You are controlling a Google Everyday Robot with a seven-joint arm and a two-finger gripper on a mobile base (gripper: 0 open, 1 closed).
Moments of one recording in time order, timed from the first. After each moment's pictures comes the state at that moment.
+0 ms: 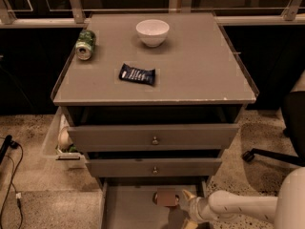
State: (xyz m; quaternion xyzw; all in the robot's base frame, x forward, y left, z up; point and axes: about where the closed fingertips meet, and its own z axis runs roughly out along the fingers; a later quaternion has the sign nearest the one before) arm 0.441 -0.160 0.243 -0.61 0.74 0.13 0.26
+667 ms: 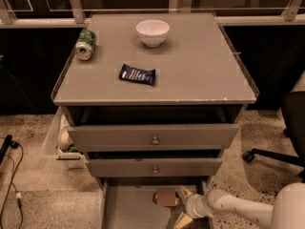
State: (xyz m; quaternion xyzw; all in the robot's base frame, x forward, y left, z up) arm 0.481 -0.152 0.194 -0.57 0.75 0.15 0.30
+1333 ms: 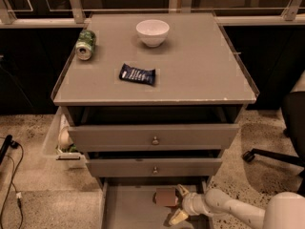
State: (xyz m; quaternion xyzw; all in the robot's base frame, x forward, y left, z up) arm 0.507 -0.141 0.160 -0.53 0.76 0.19 0.32
